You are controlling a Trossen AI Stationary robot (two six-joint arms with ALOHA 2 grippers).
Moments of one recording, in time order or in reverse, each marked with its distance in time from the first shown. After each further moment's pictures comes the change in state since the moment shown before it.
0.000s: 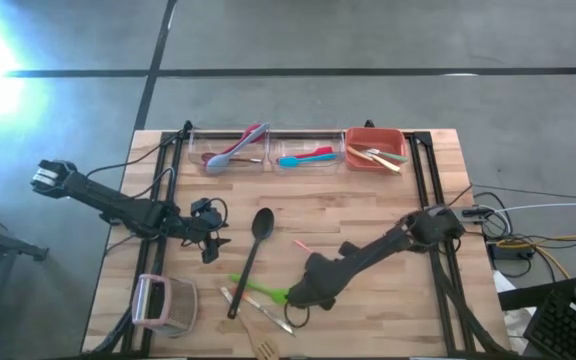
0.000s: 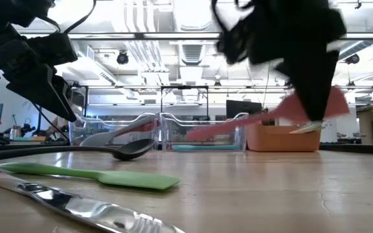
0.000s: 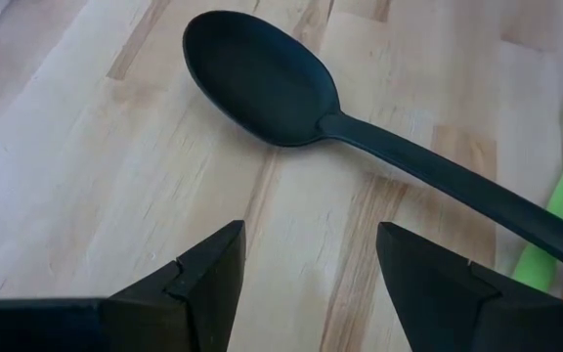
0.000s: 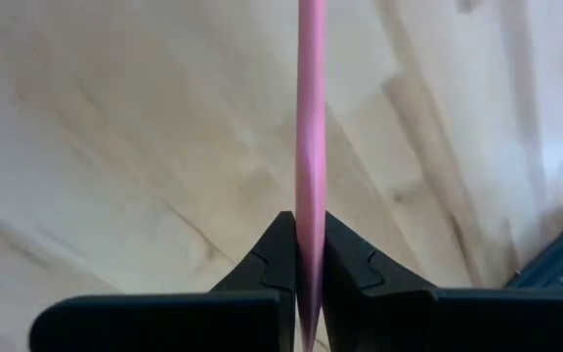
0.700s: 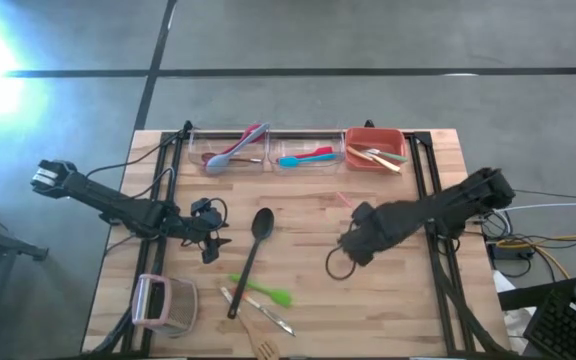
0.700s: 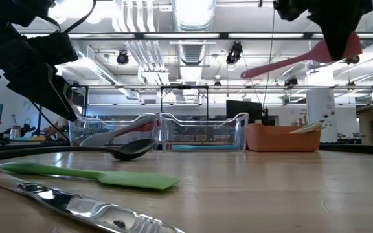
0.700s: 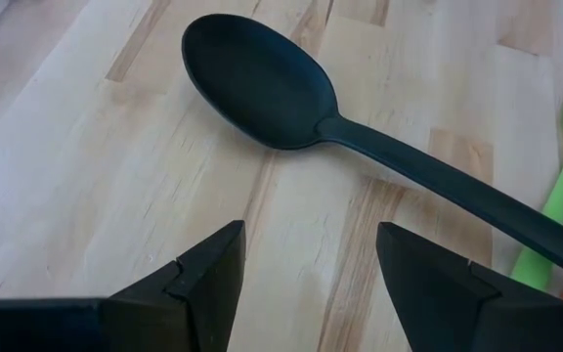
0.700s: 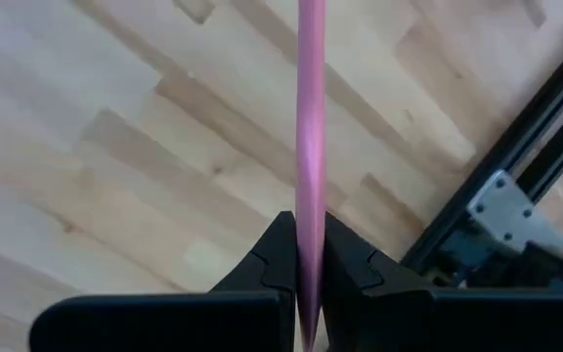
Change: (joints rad) left arm 0.000 0.000 0.000 0.007 0.000 -0.003; right arm -0.130 -0.647 -0.470 0.000 0.064 0.102
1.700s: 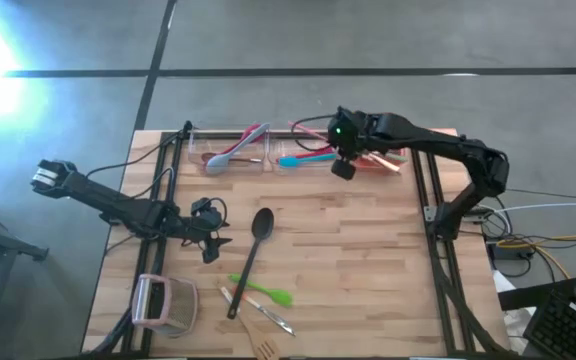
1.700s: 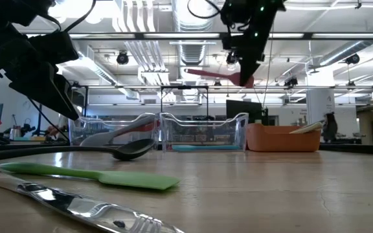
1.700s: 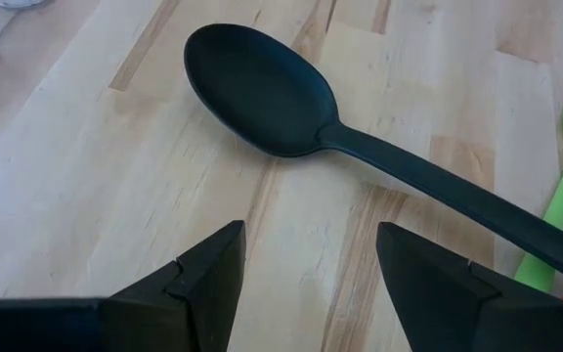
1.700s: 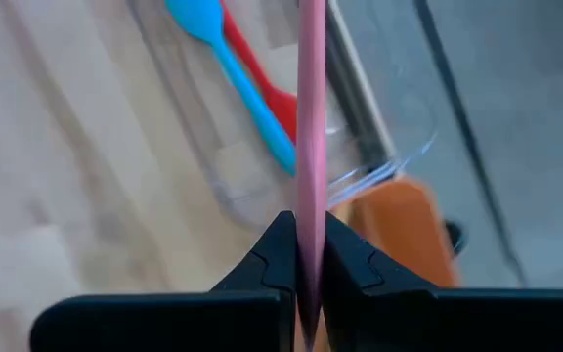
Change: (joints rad) left arm 0.000 0.000 0.000 0.012 -0.011 0.010; right arm -0.746 0.003 0.017 0.593 0.124 -1.374
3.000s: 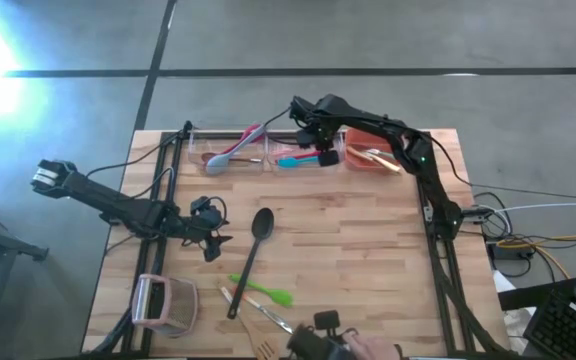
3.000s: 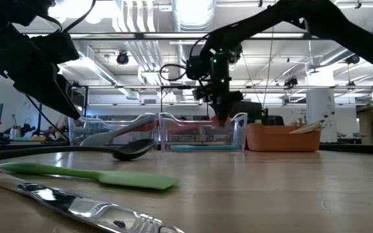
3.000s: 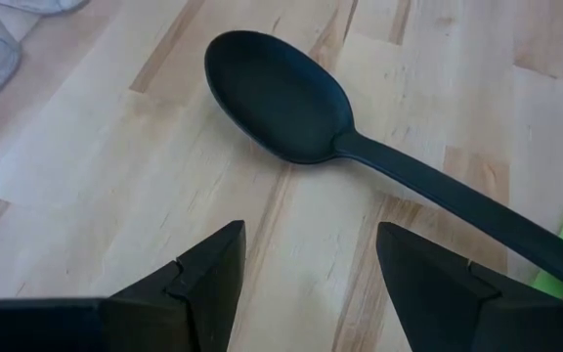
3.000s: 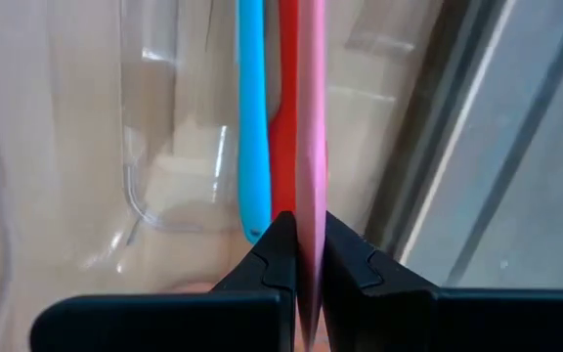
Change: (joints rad) left arm 0.001 0.000 0.000 -0.001 -0.037 -0.030; right arm -0.142 0.667 0.612 -0.290 -0.114 -0.597
